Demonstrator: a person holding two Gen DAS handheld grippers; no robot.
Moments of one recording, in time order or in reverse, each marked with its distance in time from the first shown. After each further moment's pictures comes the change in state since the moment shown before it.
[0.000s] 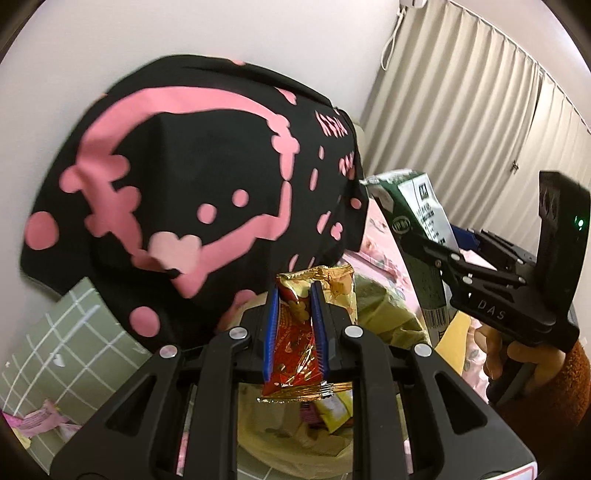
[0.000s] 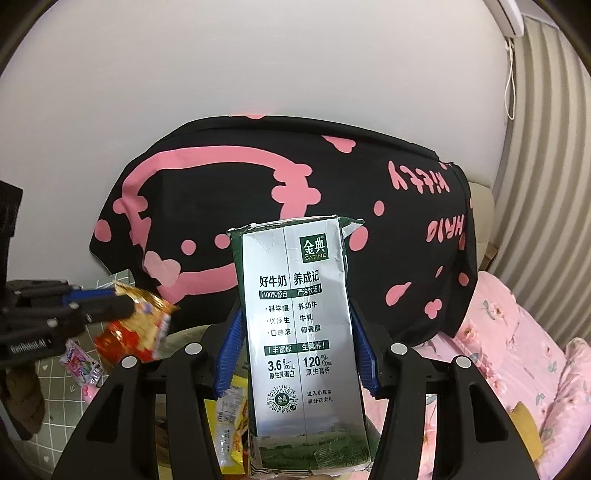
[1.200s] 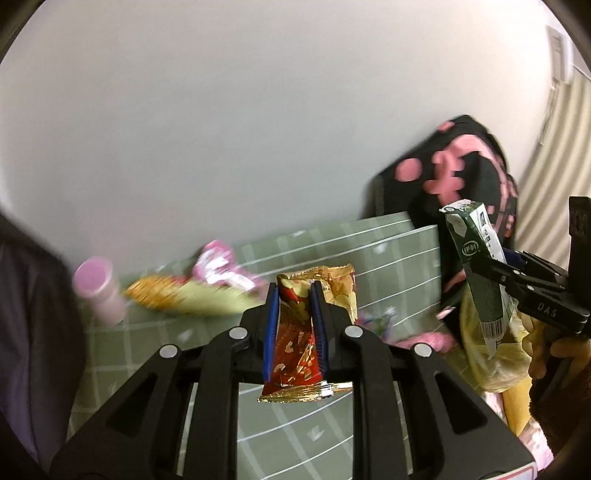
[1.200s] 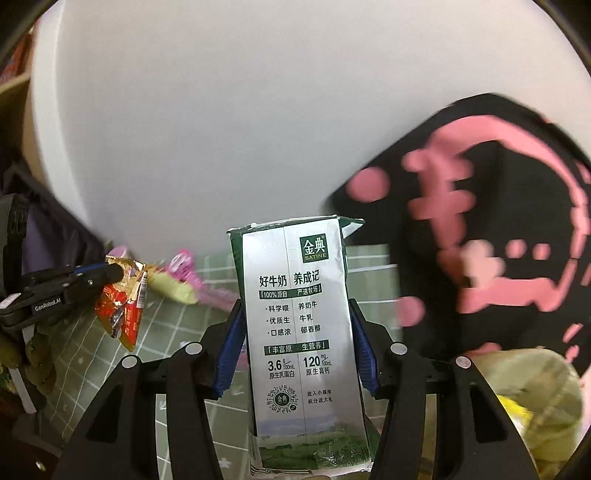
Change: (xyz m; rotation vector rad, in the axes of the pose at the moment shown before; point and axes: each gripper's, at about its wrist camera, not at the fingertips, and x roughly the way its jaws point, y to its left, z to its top) left arm -0.218 0.167 -0.151 -0.352 -0.127 0.556; right arm 0.022 0.233 -0.015 -0.229 0.094 0.524
